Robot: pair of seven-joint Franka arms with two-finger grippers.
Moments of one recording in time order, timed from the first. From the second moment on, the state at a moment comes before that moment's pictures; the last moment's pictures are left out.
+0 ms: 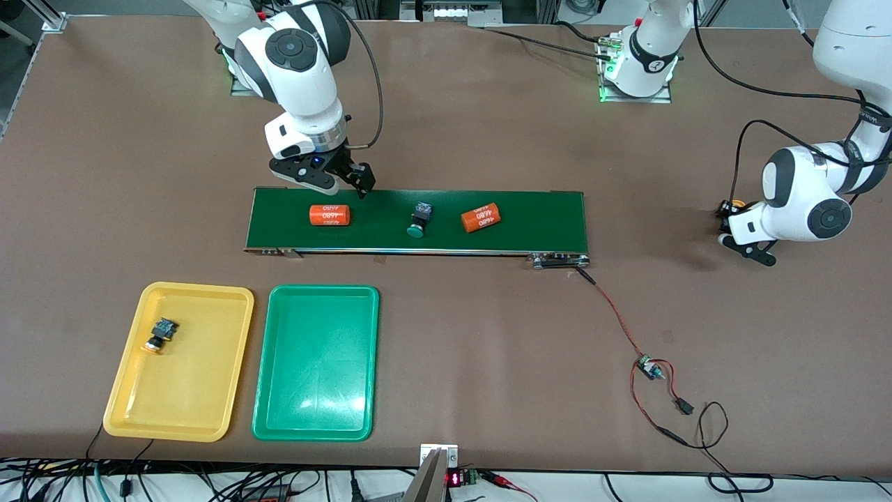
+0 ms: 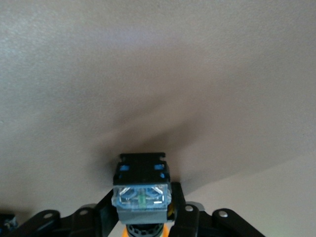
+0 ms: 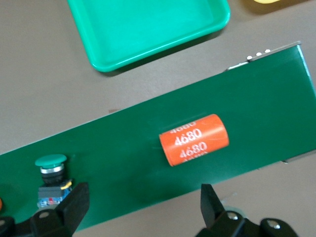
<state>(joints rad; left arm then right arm) 0.32 0.46 0.00 -2.16 0.29 2.25 0.55 0.06 0.09 0.57 -2.19 -0.21 2.36 1.13</state>
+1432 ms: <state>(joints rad) 0.14 0.52 -0.43 -1.75 -0.16 1.80 -0.07 0.08 0.31 0.58 -2.14 -0.40 2.52 1.31</state>
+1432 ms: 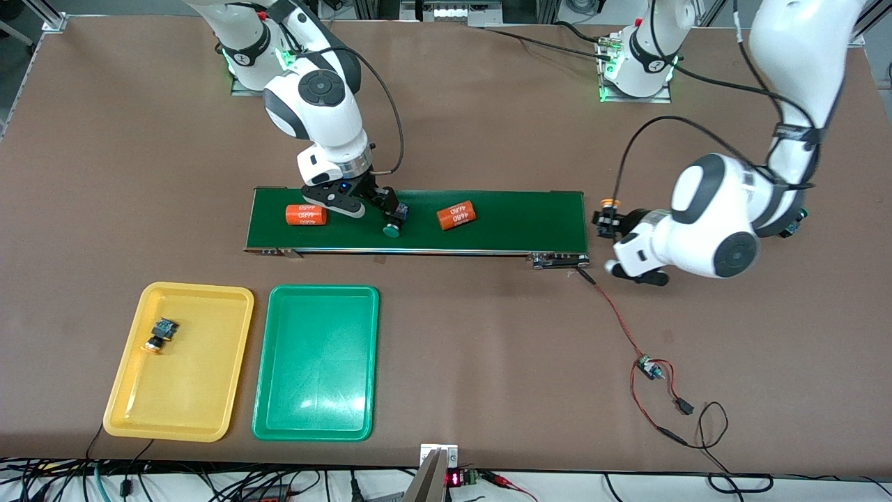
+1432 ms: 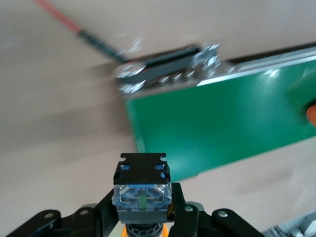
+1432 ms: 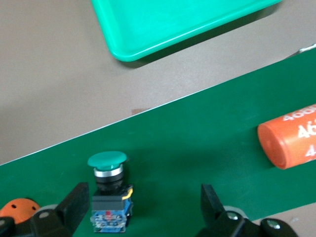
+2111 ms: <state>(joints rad) 0.02 0.56 -0.42 -1.71 -0.16 1.85 -0.17 0.09 0.35 0.58 -2.09 -0.42 2.42 1.31</state>
